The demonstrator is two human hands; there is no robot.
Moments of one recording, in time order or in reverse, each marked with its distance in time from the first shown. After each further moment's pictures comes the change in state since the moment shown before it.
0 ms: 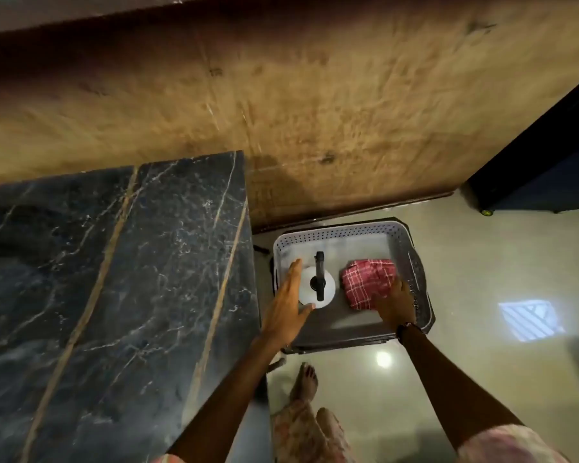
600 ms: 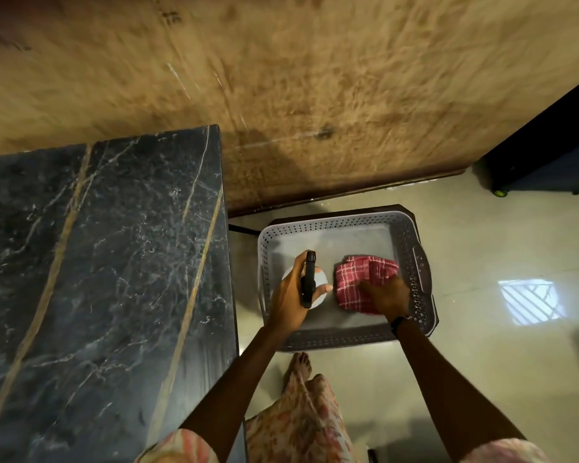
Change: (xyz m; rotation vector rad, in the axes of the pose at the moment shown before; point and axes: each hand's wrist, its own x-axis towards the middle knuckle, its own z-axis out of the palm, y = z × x) left_hand 0.058 -0.011 0.046 -0.209 0.068 -0.161; right_hand 0.038 -0.002 0.010 0.243 -0.018 0.155
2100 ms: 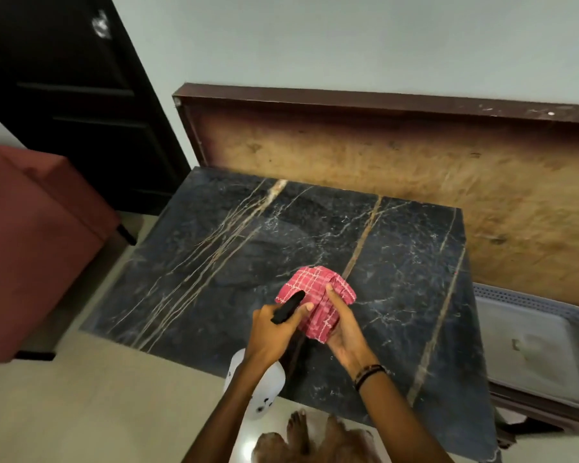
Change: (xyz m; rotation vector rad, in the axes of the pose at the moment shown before) left_hand -0.372 -0.119 -0.417 -0.359 0.535 -0.080; right_hand -0.516 -0.238 0.271 0.930 -0.928 -0.099
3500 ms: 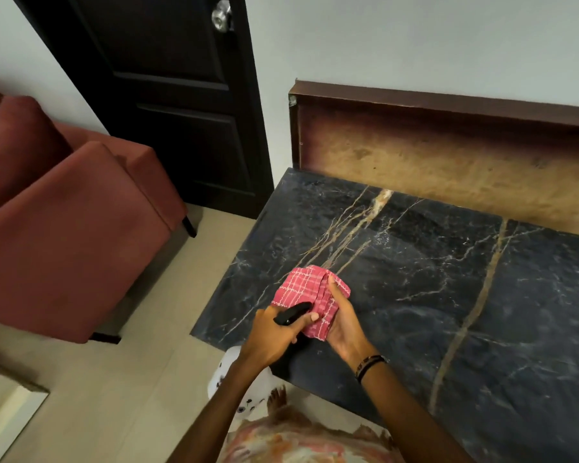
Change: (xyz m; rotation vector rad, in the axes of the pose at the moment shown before) left_hand 0.059 -0.066 -0.256 0.171 -0.011 0.002; right_hand 0.110 0.147 0.208 -0.095 -0.103 0.139
